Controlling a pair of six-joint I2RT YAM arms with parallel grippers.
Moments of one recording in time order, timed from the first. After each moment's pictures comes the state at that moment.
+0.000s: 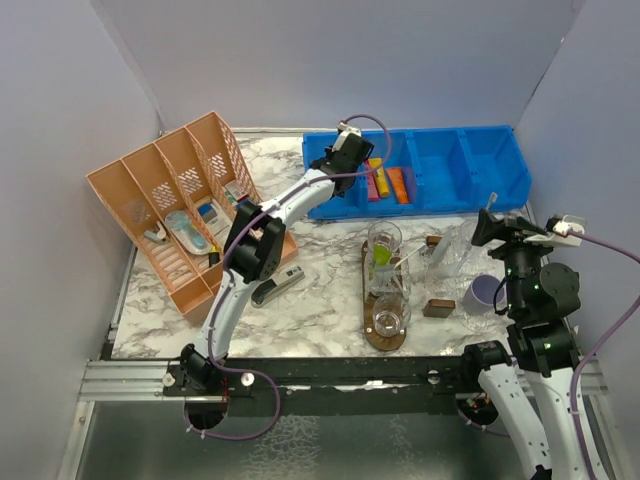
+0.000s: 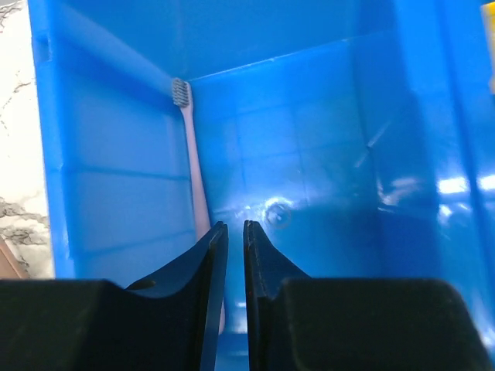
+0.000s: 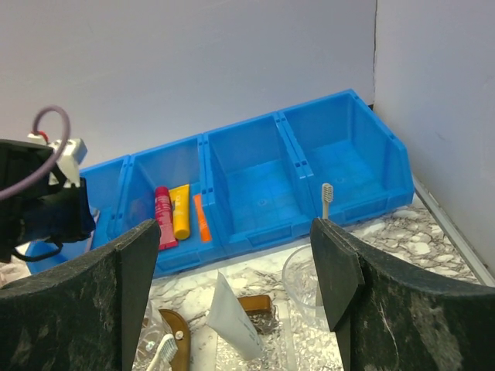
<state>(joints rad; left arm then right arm) -0.64 2.36 2.10 -0.51 -0.54 -0.23 0.16 0.36 0.66 -0.18 0.28 0.19</state>
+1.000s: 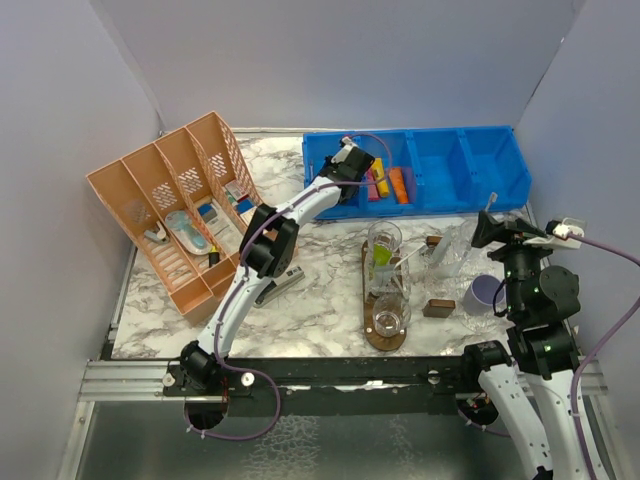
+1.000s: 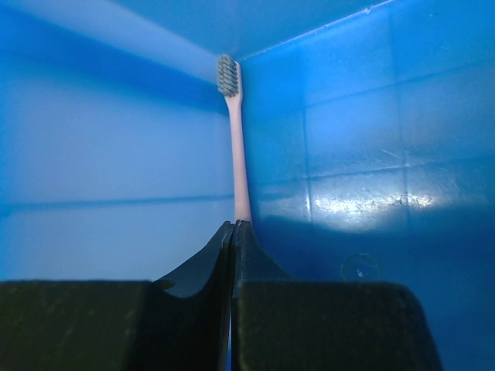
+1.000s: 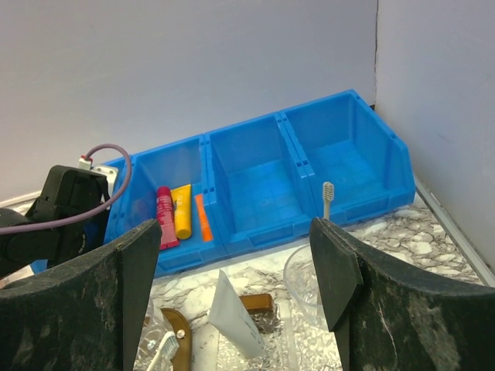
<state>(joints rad) -0.62 2.64 2.32 -0.58 -0.82 -0.04 0.17 0.35 0.65 -0.18 0.30 0.19</state>
